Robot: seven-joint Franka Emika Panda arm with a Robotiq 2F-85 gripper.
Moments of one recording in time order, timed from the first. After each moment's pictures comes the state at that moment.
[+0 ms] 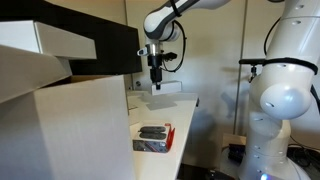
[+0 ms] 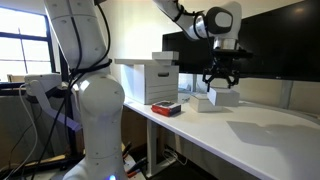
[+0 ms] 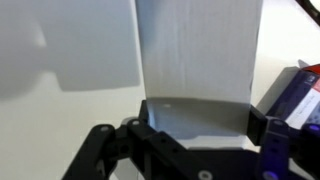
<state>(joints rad) -0.04 -0.24 -0.17 -2.24 0.01 1.98 -0.94</state>
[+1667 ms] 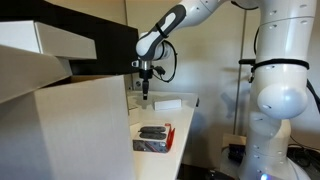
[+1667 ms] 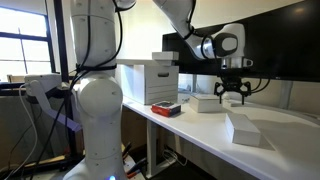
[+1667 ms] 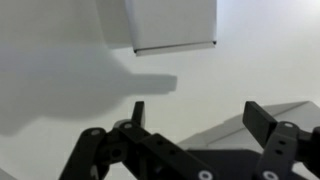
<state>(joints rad) -0.09 -0.02 -0.11 -2.20 0.00 2.31 -0.74</state>
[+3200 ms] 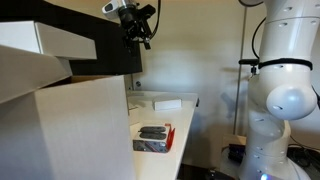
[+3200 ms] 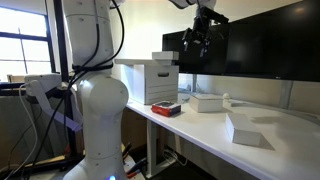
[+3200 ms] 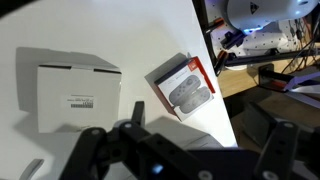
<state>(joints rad) 0.08 -0.07 0.02 -1.58 0.00 1.24 -1.18</state>
